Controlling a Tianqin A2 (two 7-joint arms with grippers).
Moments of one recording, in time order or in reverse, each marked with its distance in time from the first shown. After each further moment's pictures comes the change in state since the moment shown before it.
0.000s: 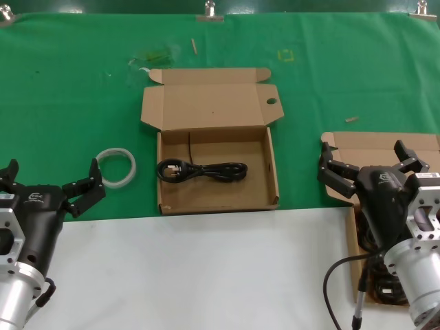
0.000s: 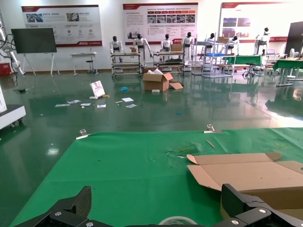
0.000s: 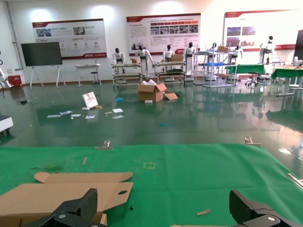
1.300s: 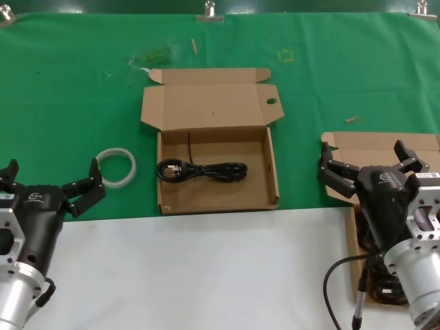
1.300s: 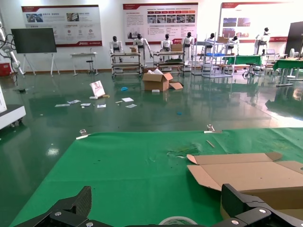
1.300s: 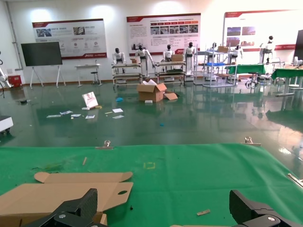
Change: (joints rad) left arm 0.000 0.000 0.000 0.000 0.000 0.000 0.000; right arm 0.000 0.000 0.000 0.000 0.000 0.000 0.000
